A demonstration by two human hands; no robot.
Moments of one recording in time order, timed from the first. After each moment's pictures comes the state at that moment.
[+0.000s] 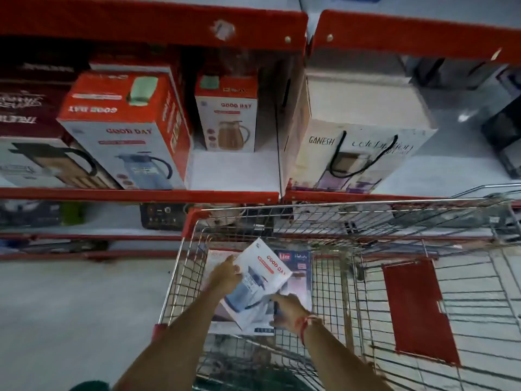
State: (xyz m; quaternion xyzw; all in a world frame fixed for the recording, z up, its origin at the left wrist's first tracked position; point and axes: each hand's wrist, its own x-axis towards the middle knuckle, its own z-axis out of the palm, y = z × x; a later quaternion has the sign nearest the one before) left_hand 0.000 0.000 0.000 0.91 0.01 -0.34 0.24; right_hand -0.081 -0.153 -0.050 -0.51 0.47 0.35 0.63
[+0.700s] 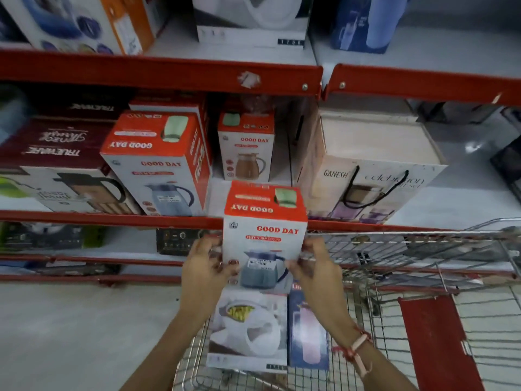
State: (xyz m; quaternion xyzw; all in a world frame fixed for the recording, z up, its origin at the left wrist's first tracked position) left_hand 0.004 0.048 0.132 0.86 0.07 -0.04 0.51; right_hand -0.033 -0.152 0.140 -0.85 0.14 -0.02 0.51
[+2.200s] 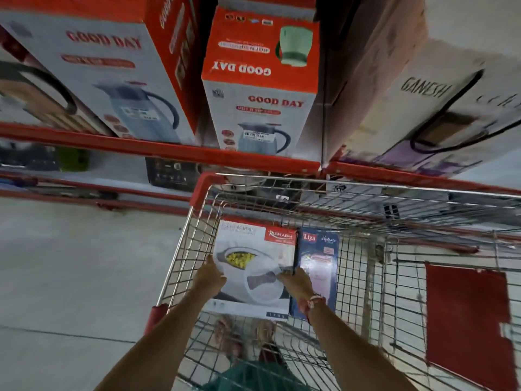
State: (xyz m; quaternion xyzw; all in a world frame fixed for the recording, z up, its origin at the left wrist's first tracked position) left_hand -0.020 0.064 -0.111 0.87 0.19 -0.37 0.25; right_hand -0.041 -0.143 -0.122 -0.73 0.38 0.34 0.45
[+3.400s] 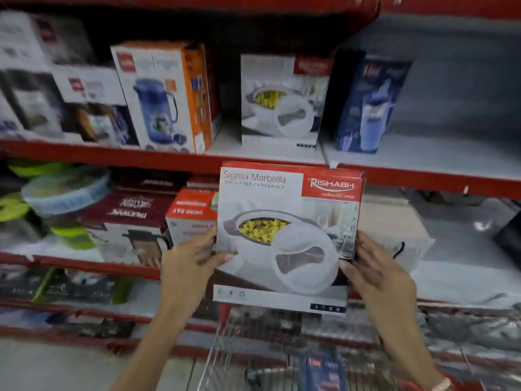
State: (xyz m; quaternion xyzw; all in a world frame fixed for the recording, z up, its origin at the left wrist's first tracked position) left_hand 0.002 0.102 0.291 0.82 0.01 0.10 0.57; right_hand -0.041 -0.166 0.294 -0.78 0.06 -0.19 0.59
